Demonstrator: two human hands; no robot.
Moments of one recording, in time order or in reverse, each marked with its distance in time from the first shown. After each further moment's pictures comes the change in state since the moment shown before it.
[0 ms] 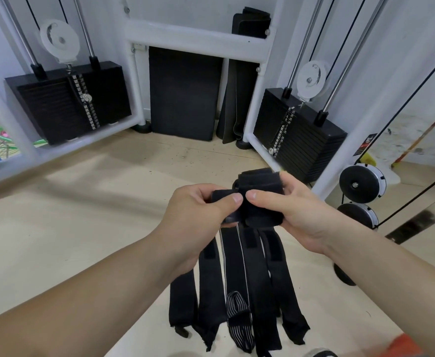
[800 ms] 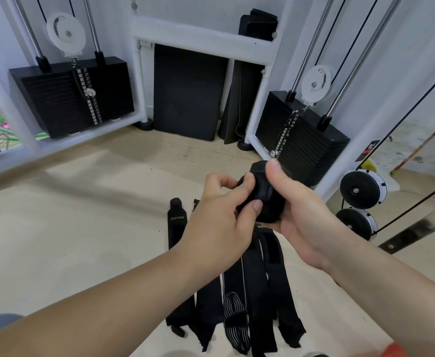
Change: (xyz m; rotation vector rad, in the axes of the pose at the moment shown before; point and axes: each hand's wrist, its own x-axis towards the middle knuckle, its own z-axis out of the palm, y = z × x) left_hand -0.004 -0.017 0.009 0.650 -0.017 0.441; right_hand -0.016 -0.010 0.027 0.096 0.035 -0.033
